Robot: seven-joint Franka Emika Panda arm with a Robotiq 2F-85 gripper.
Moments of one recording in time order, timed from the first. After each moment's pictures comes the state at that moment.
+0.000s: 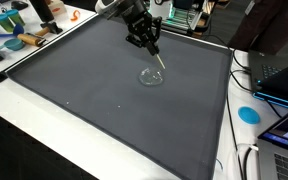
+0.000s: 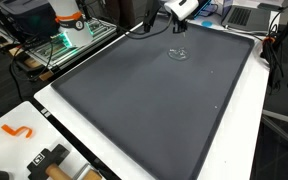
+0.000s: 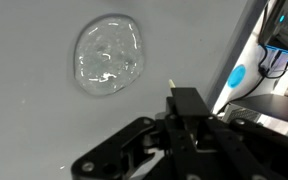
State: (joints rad) arm 0.01 0.23 0.13 -2.18 0.89 2.35 -0.83
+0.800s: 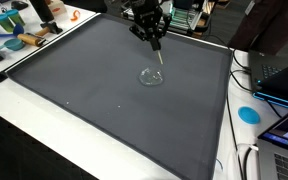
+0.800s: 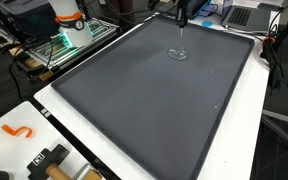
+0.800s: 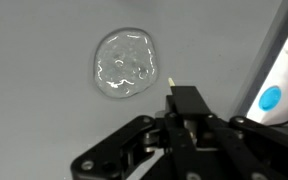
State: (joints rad) arm 0.09 0.19 0.13 -2.14 0.46 2.35 -0.40
